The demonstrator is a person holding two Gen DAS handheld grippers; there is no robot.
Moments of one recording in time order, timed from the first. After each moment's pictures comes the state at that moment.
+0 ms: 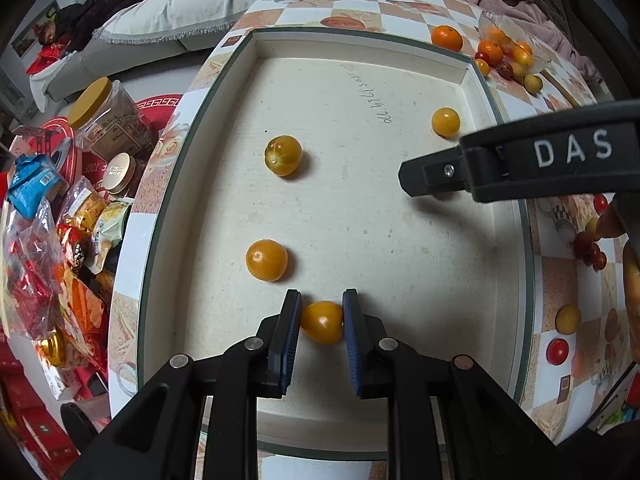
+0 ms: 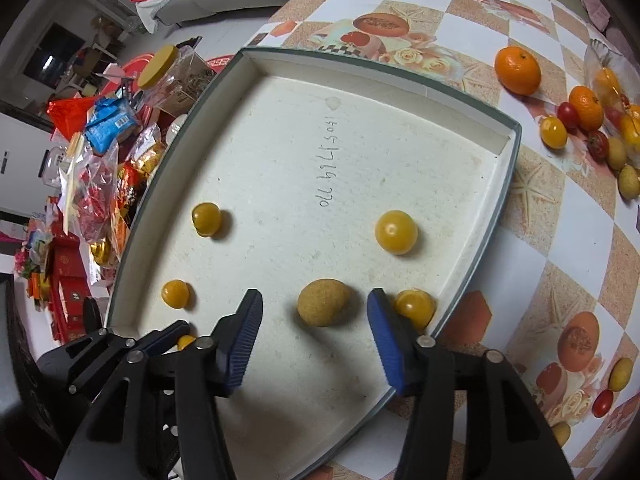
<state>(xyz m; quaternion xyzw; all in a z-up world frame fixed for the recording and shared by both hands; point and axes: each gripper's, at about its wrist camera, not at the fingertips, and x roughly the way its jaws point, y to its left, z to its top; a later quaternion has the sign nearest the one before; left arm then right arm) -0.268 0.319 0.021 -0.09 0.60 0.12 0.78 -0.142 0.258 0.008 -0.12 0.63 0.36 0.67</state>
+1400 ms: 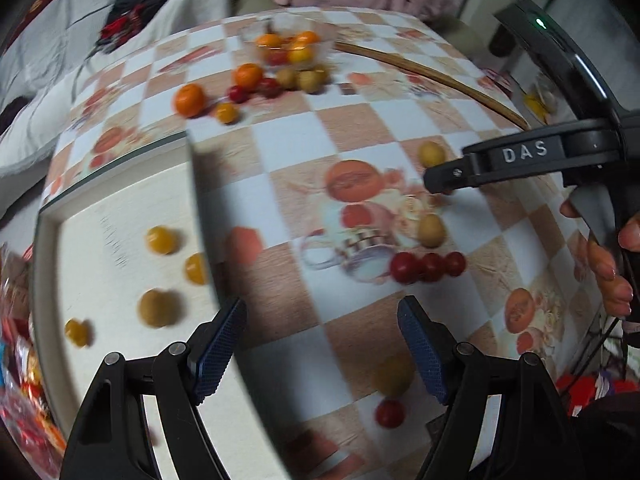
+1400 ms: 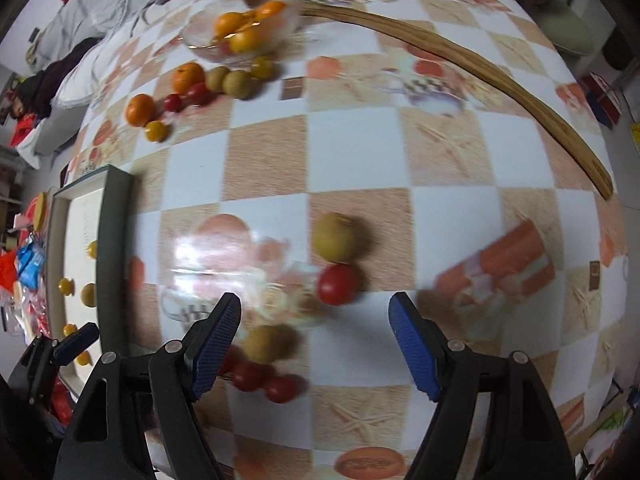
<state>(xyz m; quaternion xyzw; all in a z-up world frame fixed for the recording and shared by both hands) -0.190 0.167 0.047 0.01 0.57 -0.11 0.81 -0.094 0.012 0.025 0.01 0.65 0.12 0.75</state>
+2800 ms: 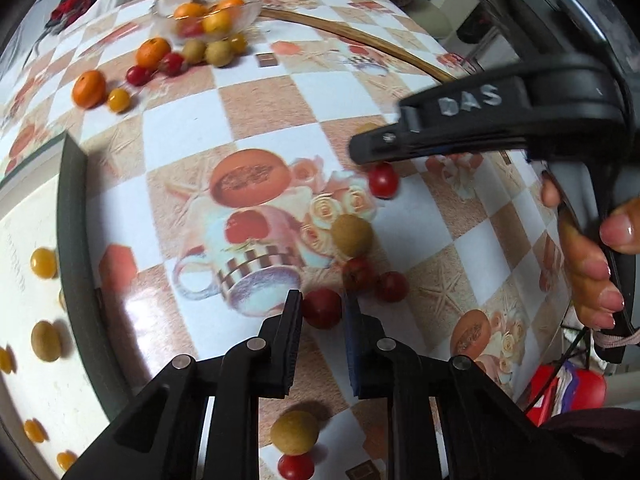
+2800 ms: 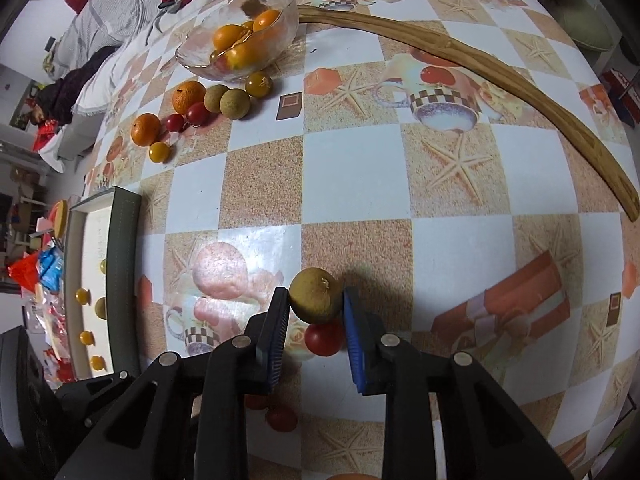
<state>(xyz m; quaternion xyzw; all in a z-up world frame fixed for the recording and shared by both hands) -0.170 0.122 0.026 -0.04 0.61 -0.17 0.78 -0.076 -0.011 0.023 0.05 0.64 0.16 0.75</state>
